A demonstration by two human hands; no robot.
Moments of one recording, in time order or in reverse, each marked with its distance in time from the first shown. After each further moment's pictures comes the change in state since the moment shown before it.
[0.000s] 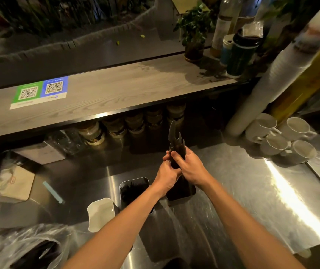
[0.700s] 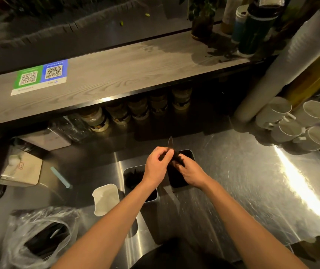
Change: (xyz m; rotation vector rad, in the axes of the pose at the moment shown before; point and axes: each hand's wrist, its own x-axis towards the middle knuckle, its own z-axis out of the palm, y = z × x) left_hand -0.005 -0.033 -0.030 0.165 0.247 0.186; right_hand -0.007 0.064 0.020 -0.193 -0.184 0.198
